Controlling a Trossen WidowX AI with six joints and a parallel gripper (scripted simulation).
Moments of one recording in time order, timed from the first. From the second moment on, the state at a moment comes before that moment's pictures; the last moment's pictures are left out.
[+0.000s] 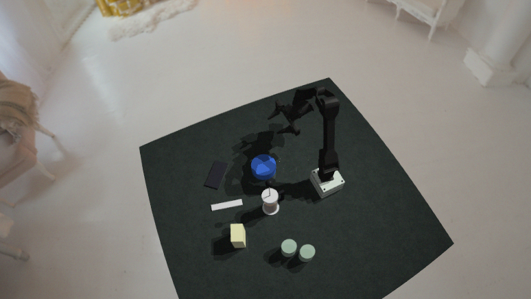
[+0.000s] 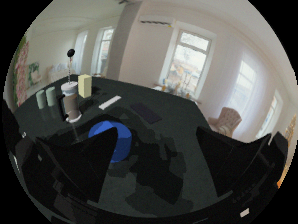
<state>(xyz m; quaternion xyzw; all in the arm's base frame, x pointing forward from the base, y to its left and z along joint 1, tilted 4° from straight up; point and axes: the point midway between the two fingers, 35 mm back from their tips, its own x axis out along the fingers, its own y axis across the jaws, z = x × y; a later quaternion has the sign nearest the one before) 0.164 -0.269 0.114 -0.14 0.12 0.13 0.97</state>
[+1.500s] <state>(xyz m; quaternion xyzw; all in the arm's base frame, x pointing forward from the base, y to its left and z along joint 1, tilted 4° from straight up) 0.263 0.012 0.229 -0.11 0.37 0.13 0.91</state>
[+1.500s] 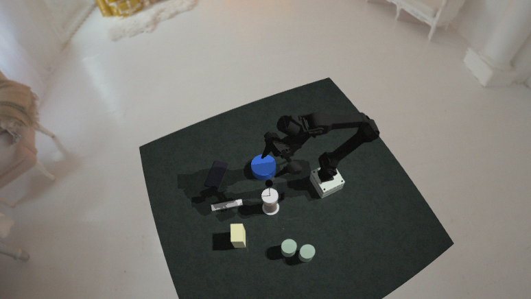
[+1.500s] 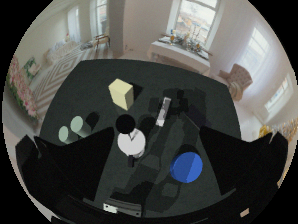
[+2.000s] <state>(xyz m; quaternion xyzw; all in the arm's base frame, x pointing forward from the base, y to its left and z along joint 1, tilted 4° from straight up) 0.240 0.049 0.205 -0.03 0.29 0.11 0.95</state>
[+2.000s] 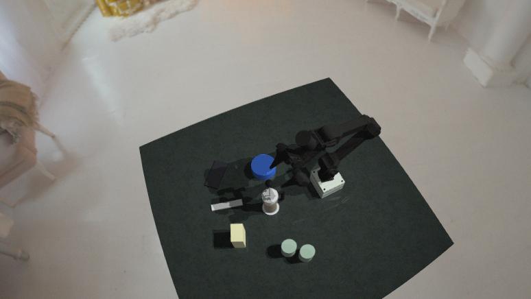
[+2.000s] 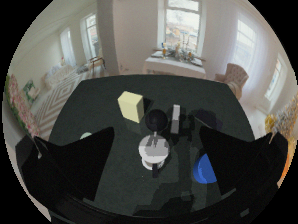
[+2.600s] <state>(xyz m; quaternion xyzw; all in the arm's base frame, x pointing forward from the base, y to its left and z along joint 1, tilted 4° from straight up) 0.259 0.054 0.194 -0.03 0.28 0.11 0.95</state>
